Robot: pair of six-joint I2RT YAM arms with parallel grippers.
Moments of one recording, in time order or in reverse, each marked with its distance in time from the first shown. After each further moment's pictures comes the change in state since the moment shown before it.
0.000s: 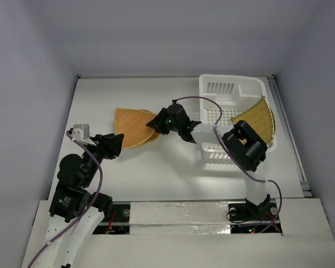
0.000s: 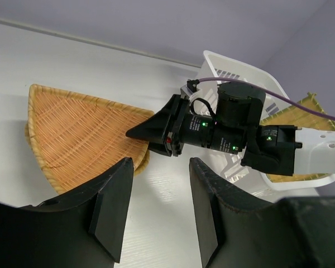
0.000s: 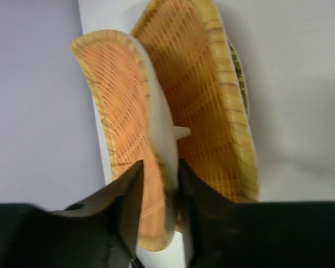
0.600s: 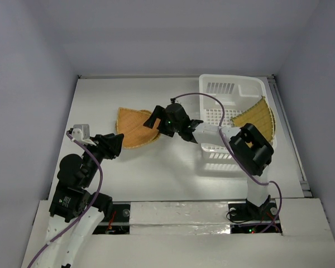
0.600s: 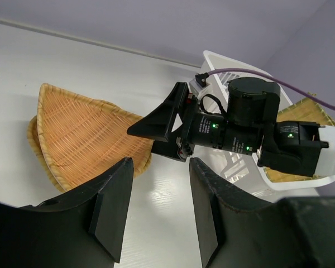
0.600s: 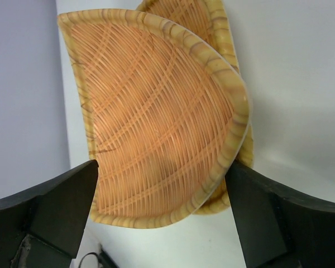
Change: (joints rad) left arm 0.000 0.000 0.000 0.000 0.000 0.000; right arm 0.025 -0.078 0.002 -0.129 0.090 -0.143
